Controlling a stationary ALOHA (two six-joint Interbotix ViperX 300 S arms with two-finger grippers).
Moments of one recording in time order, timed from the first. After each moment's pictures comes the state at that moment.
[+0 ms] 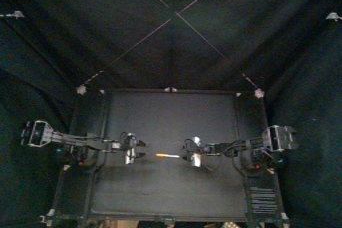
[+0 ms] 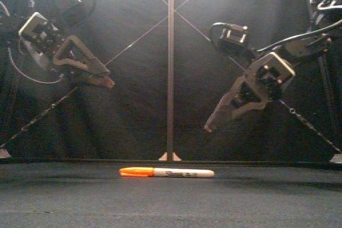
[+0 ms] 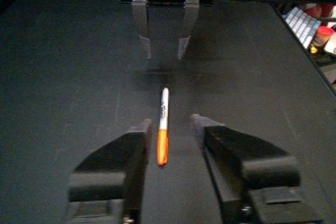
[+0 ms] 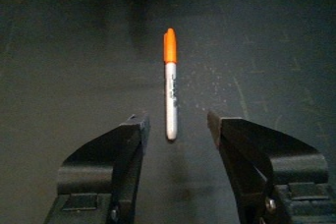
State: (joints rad) left arm 0.00 -0.39 1.15 -0.01 -0.42 0.00; right arm -0.05 -0.04 0.92 0.01 -0.32 0.01
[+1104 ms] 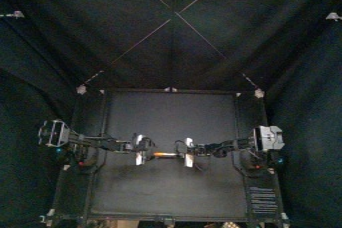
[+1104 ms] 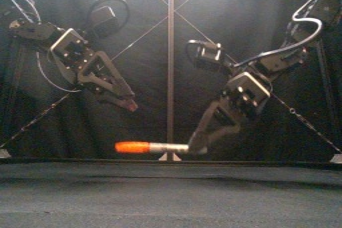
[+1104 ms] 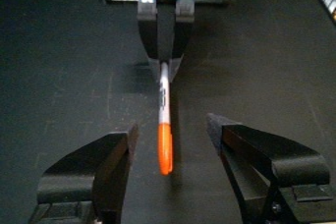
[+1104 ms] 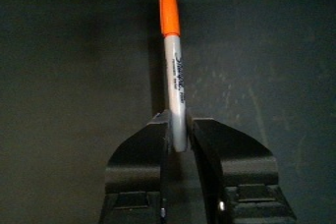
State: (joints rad) left arm 0.01 -0.16 0.96 0.00 -0.30 0.01; right arm -0.05 0.08 0.80 0.01 -0.28 0.00
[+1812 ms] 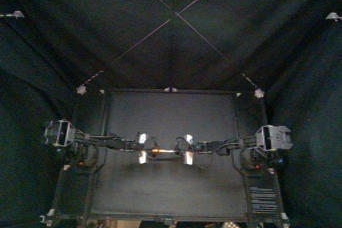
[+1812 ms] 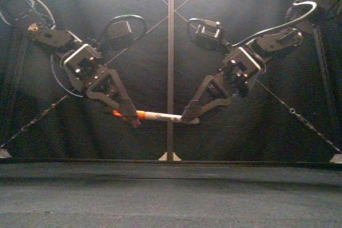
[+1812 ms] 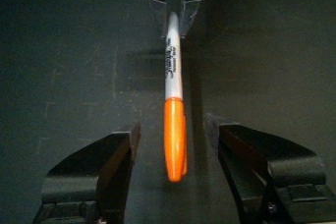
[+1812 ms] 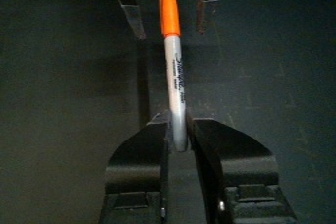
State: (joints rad) left arm 0.06 -0.10 0.90 0.02 -0.17 0.01; right arm -0.07 0.01 0.78 -0.02 -0.23 0.00
